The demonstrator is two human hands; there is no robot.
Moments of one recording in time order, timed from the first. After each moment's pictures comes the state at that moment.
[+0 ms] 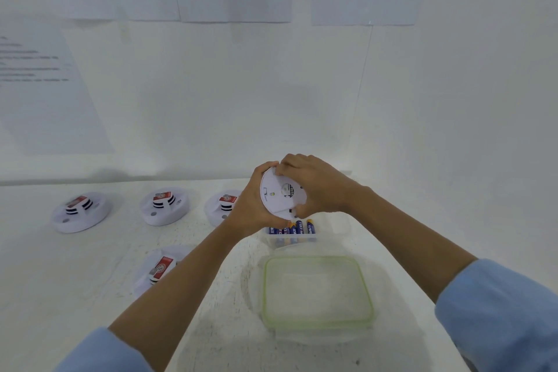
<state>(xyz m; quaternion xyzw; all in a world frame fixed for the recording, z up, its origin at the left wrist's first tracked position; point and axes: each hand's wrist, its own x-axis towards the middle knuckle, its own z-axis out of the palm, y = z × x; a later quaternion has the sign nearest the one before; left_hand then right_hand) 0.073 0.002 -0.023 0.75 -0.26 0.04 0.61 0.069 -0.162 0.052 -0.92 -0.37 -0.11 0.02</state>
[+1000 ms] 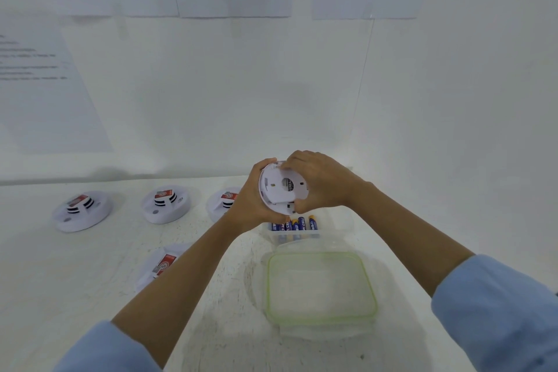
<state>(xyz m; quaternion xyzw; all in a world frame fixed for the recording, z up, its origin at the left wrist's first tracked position) 0.083 0.009 -0.029 0.76 -0.26 0.05 0.59 0.068 -0.164 0.049 -0.93 -0.33 -0.11 0.07</state>
